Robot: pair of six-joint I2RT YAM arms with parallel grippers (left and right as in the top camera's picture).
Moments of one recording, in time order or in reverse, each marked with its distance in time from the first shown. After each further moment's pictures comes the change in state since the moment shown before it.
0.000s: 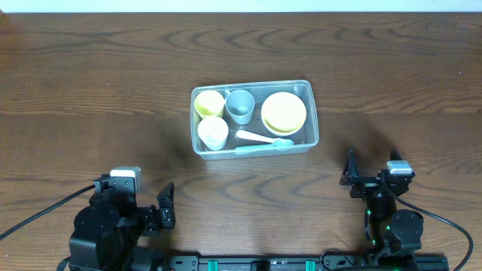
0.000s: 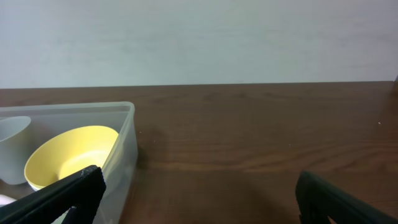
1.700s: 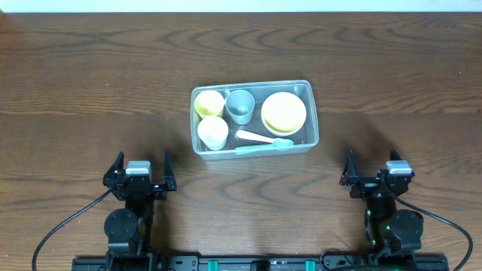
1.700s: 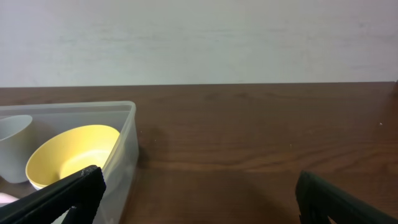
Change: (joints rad) left arm 0.211 -0.356 -0.808 0.969 -0.002 0.275; right arm 0.000 0.000 0.000 -0.001 -0.004 -0.003
